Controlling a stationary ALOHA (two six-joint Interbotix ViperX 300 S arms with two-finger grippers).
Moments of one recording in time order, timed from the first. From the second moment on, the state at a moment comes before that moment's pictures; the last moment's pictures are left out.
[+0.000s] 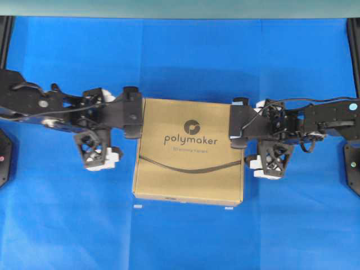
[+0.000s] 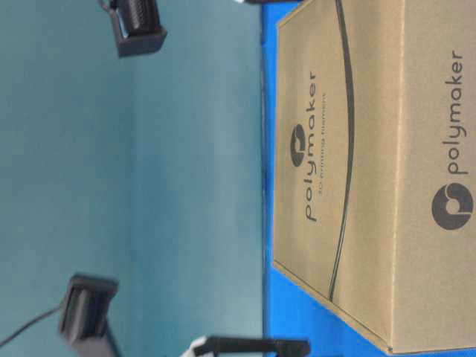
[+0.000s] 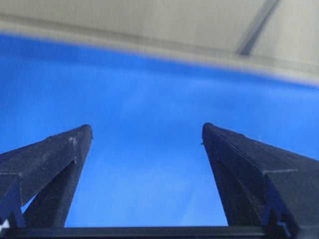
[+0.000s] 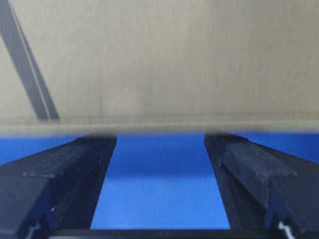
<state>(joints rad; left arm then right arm) 0.13 -0.15 0.73 0.03 0.52 0.01 -0.10 -0.13 0.86 0.02 0.42 -0.03</state>
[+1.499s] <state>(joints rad) 0.09 -0.82 1.04 0.02 0.32 -0.02 -0.10 -1.00 1.18 0.02 0.42 0.10</state>
